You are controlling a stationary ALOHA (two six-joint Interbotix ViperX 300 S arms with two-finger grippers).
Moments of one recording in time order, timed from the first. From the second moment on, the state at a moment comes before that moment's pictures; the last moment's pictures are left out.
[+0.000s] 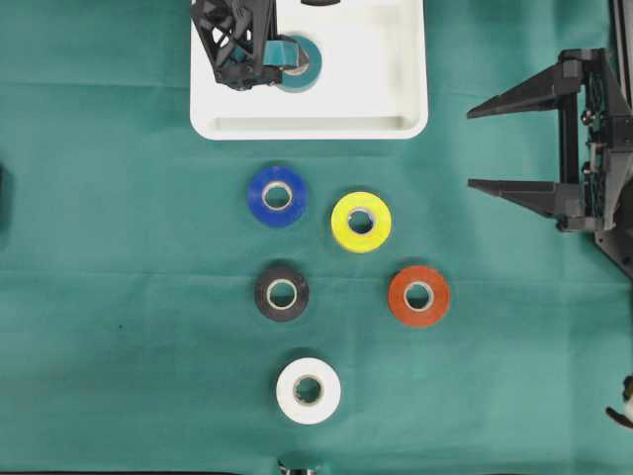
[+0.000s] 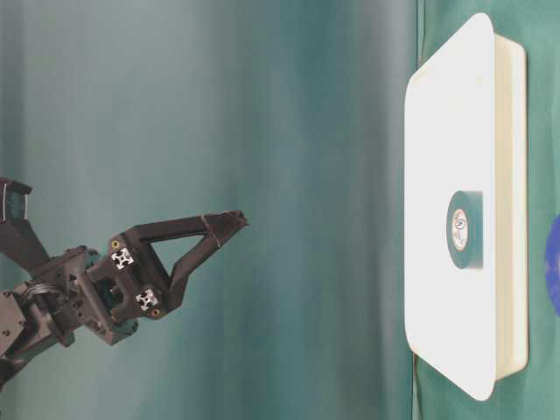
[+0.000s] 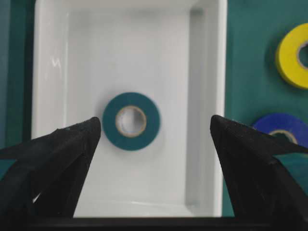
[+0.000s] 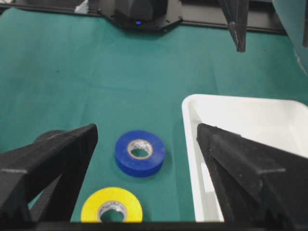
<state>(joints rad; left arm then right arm) 0.29 0.00 0.05 0.00 0.87 0.27 -0.03 -0.85 1.08 0.00 -0.05 0.07</state>
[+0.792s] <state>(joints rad) 0.06 -0.04 0.12 0.00 0.87 0.15 -0.03 -0.85 1.08 0.00 -0.05 0.07</state>
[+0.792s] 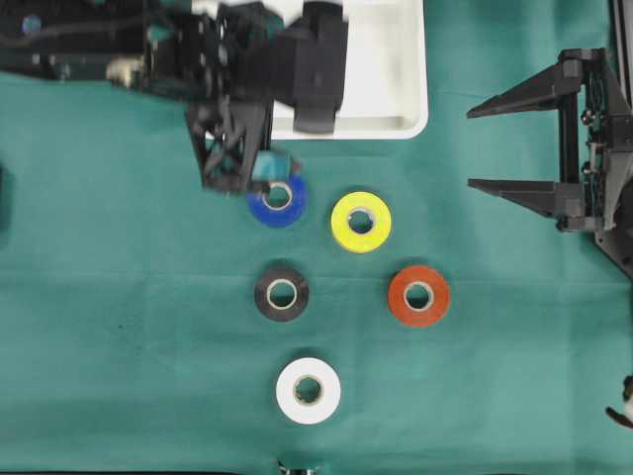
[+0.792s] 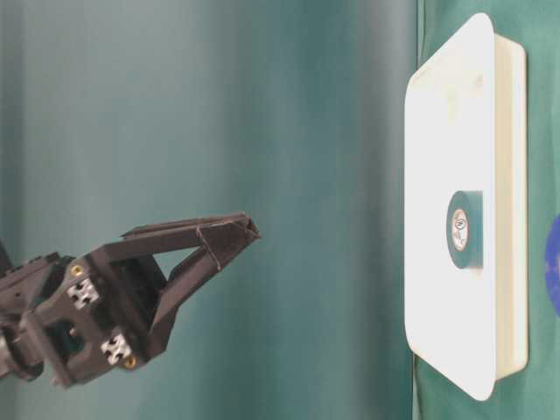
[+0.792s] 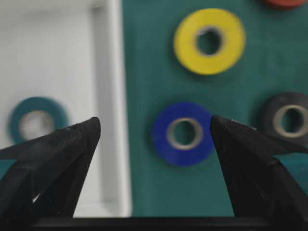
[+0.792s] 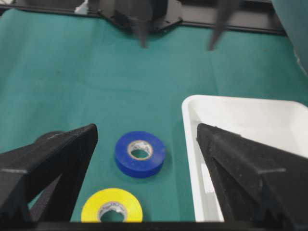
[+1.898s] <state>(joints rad) 0.08 -0.53 0.50 0.00 0.67 0.15 -0.03 -0.85 1.08 0.00 -0.04 0.07</state>
